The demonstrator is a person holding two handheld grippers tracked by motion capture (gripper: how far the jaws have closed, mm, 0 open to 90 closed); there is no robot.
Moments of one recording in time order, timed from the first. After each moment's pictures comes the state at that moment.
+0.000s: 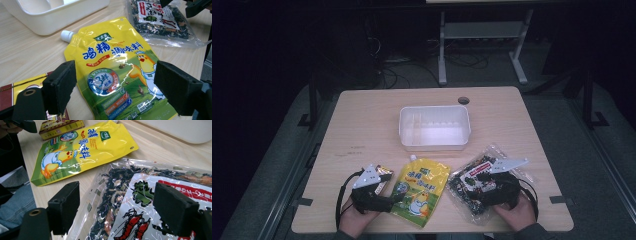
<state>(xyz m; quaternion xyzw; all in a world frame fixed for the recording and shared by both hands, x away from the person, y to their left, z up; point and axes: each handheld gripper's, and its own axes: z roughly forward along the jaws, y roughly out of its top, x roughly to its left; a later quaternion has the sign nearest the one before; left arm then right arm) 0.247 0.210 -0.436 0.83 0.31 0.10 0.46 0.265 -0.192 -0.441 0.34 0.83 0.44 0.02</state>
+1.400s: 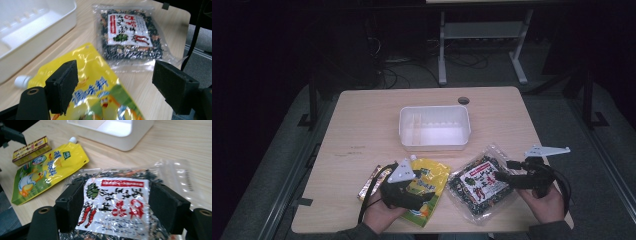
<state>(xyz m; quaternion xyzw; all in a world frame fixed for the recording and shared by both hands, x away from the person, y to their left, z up) 0.251 0.124 -0.400 0.86 0.24 0.08 0.44 0.271 -0.262 -0.403 0.45 0.78 0.44 0.07</state>
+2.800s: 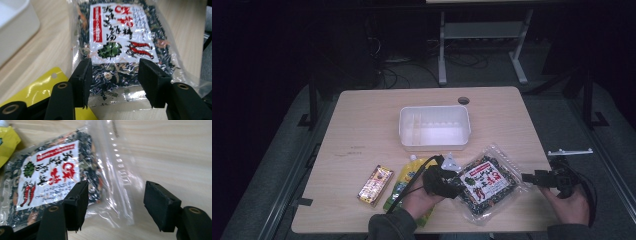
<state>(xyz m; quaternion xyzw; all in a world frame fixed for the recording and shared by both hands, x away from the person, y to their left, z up) 0.288 0.026 -0.425 0.91 0.22 0.04 0.36 0.277 -0.331 -0.431 0.59 0.73 0.33 0.05</state>
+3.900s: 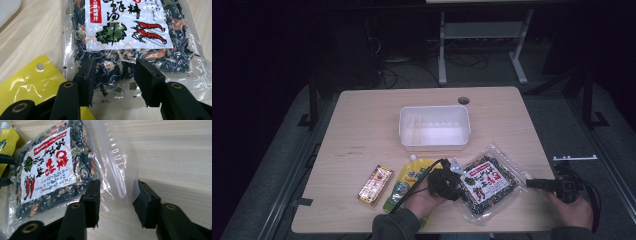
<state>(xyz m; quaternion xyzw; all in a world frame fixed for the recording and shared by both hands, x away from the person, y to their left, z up) 0.292 0.014 -0.444 0.93 0.21 0.03 0.30 0.272 -0.348 -0.452 0.62 0.70 0.34 -0.02</state>
